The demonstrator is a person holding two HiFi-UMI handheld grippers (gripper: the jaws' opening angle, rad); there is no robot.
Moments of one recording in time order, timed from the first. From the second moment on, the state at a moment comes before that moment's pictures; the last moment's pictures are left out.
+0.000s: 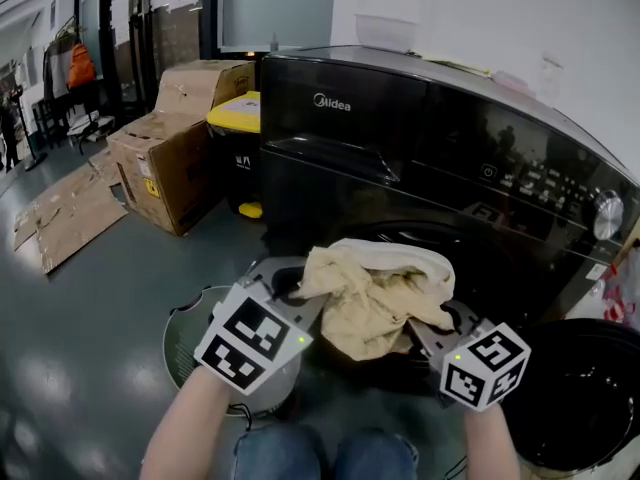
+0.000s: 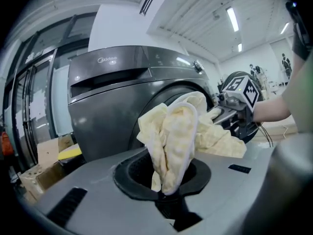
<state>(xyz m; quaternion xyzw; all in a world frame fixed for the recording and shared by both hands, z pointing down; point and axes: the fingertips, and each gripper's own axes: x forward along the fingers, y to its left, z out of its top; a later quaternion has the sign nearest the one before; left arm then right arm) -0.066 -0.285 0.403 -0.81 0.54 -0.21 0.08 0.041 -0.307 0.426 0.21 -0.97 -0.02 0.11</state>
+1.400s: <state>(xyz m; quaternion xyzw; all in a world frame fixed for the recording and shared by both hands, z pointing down) -0.291 -0.146 0.503 -0.63 0.67 -0.39 0.01 -0.228 -0.148 0.544 -0.04 -0.97 -0.03 0.23</state>
